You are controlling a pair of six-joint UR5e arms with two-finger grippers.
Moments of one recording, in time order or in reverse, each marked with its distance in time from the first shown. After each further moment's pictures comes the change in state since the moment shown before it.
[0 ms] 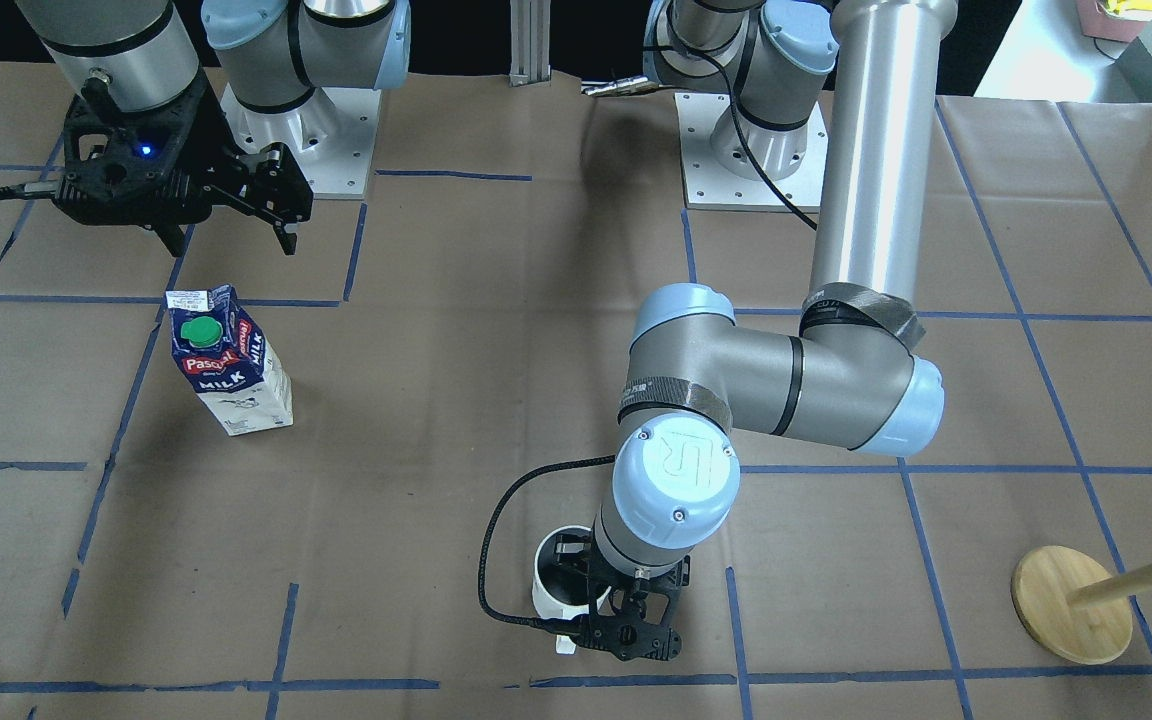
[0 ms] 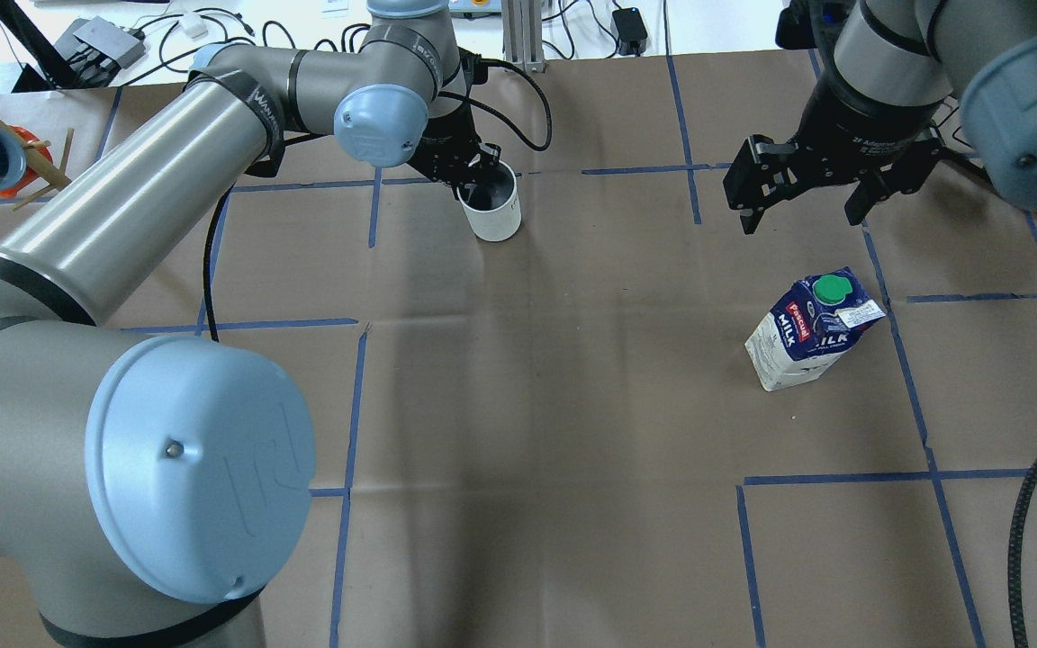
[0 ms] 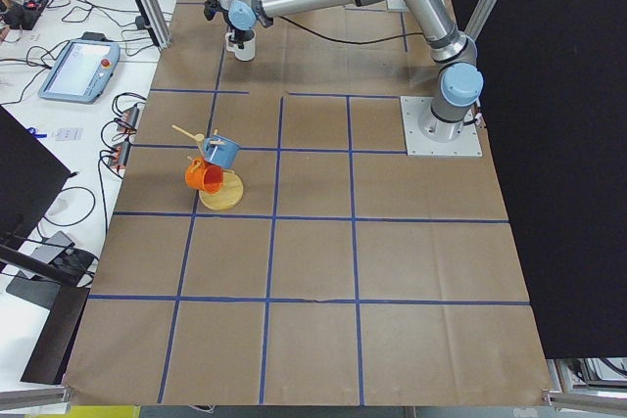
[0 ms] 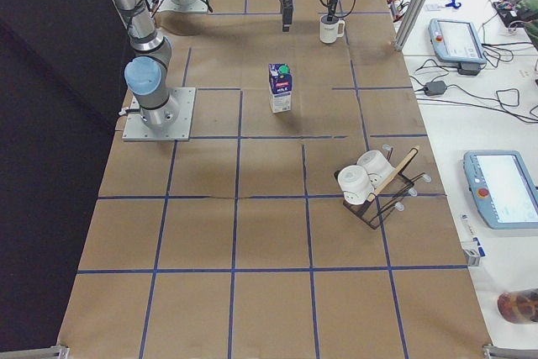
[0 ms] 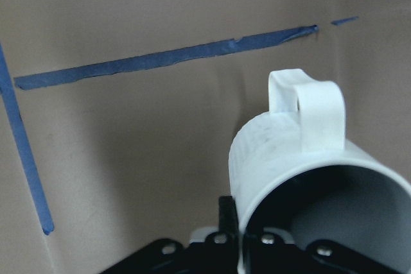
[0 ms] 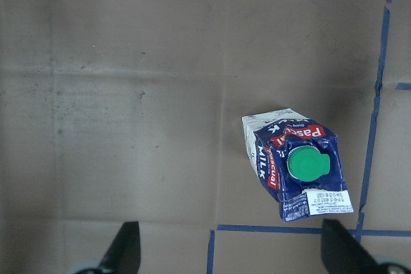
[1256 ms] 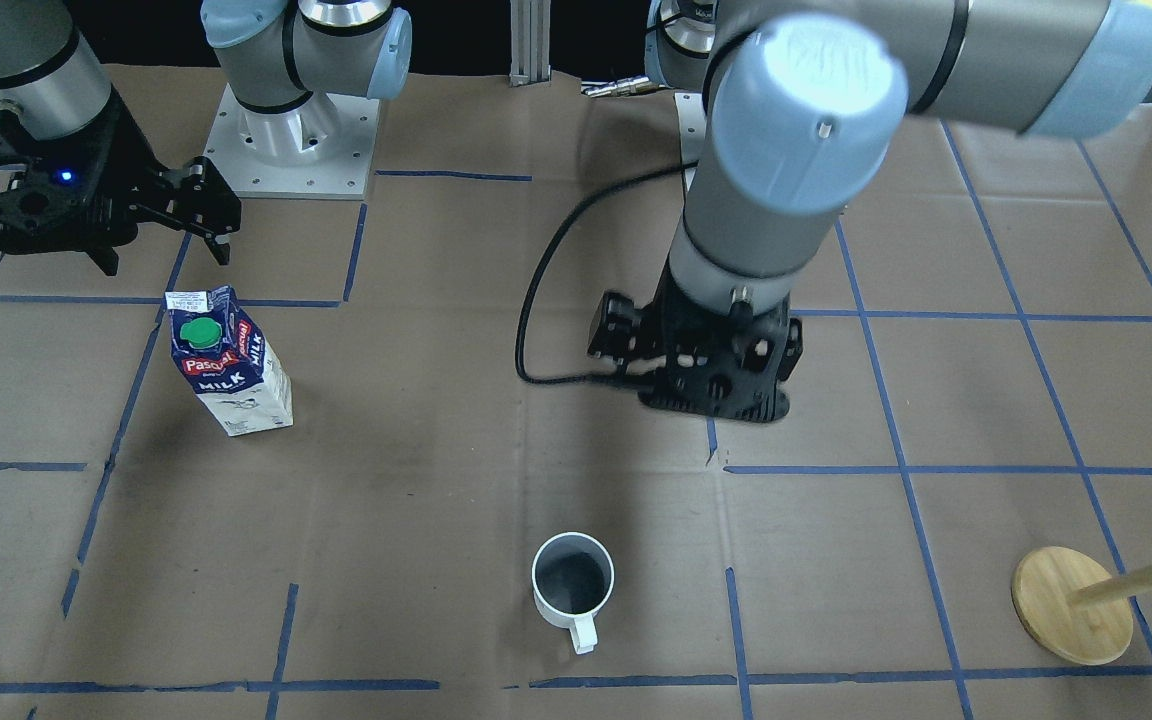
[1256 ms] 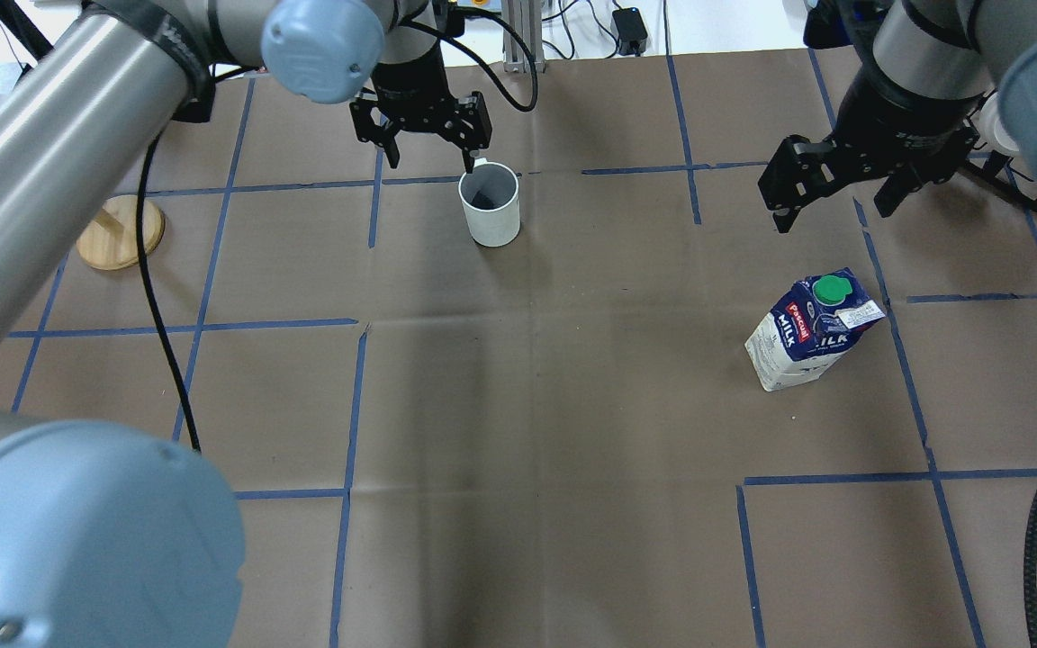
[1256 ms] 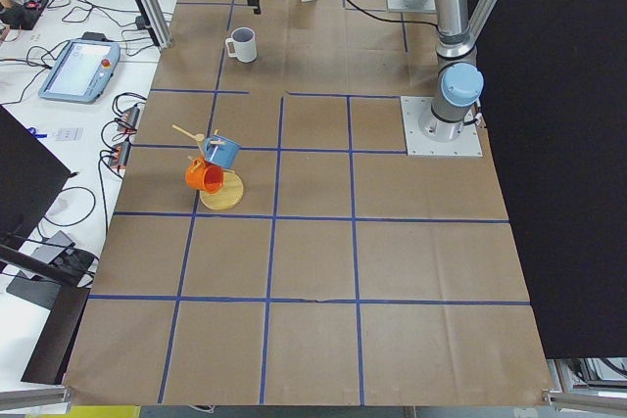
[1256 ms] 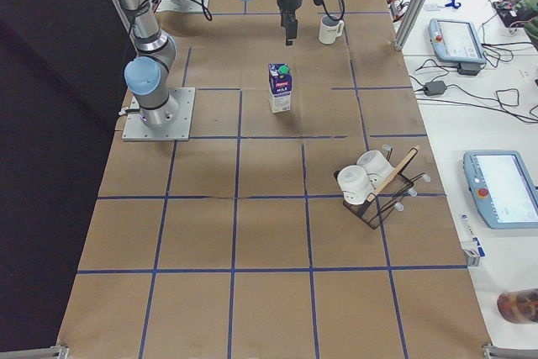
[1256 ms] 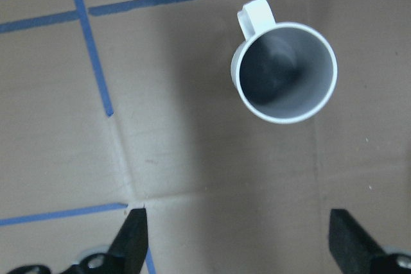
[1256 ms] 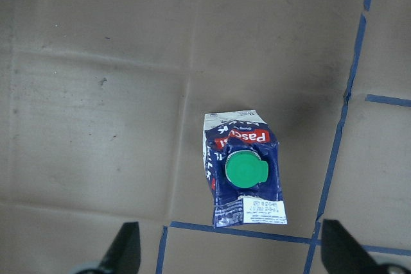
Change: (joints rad) left arm 0.018 0.390 0.035 -0.501 0.017 0.005; right arm -0.138 -0.001 0.039 -0.003 -0.003 -0.234
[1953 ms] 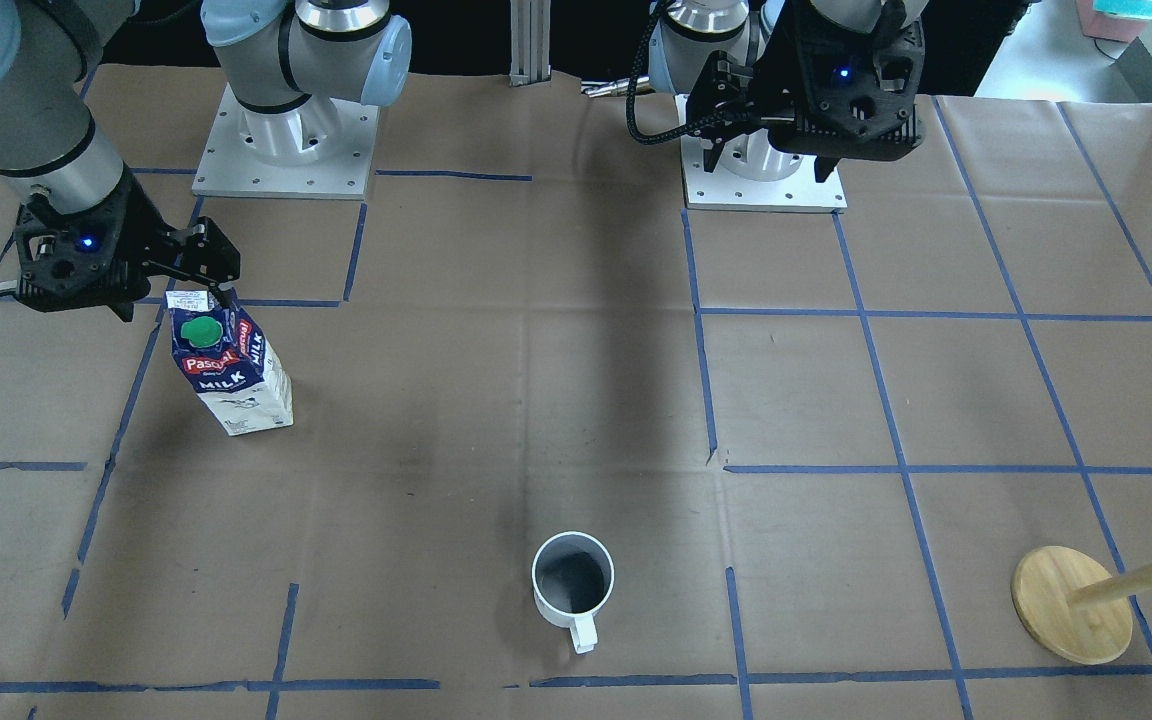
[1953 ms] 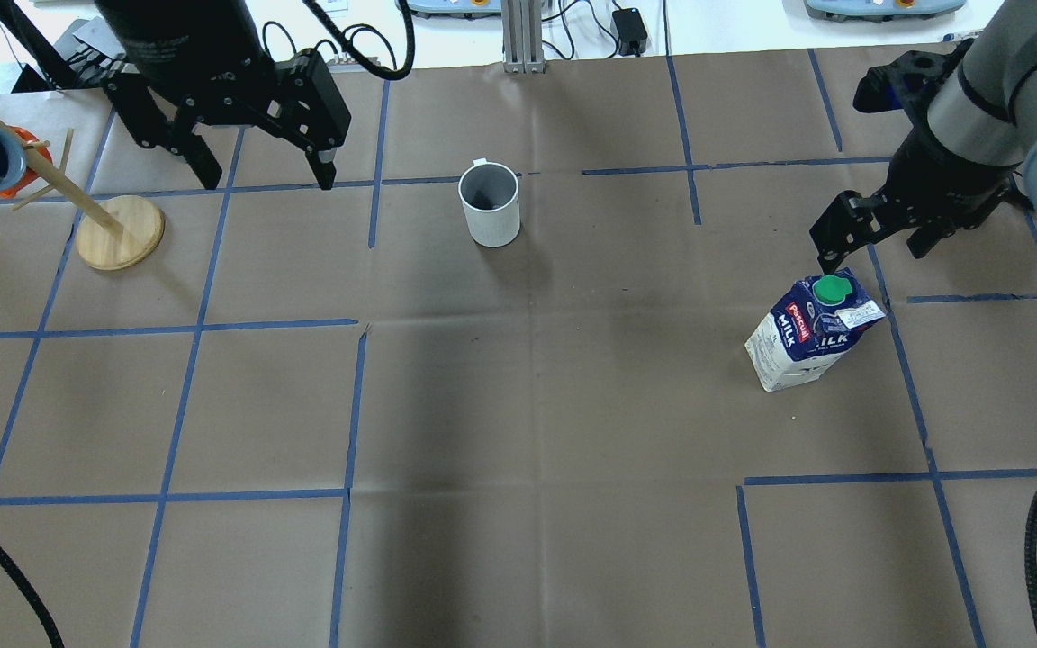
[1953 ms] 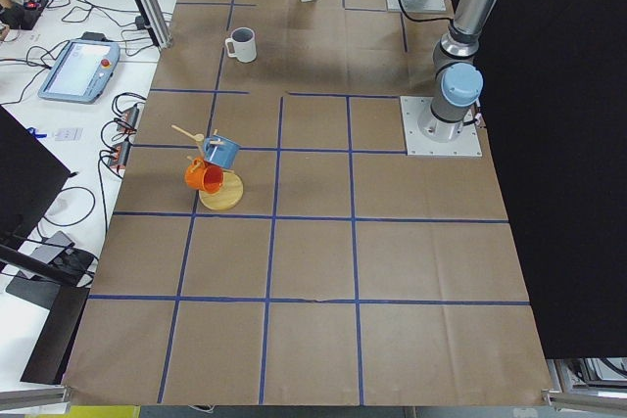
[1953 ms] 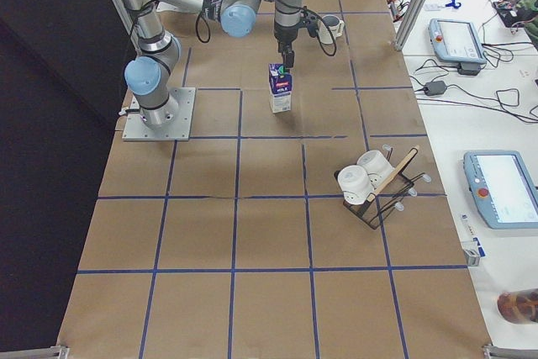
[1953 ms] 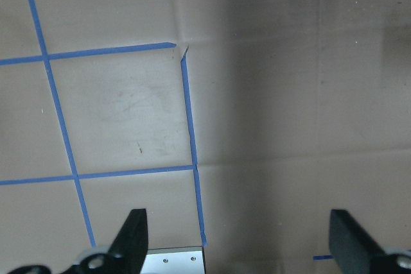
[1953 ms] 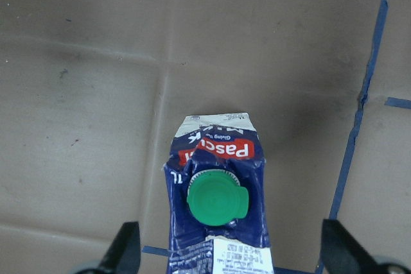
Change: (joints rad) left arm 0.100 0.311 -0.199 -0.188 -0.008 0.006; right arm -0.065 -0.004 0.233 -0.251 0.031 -0.088
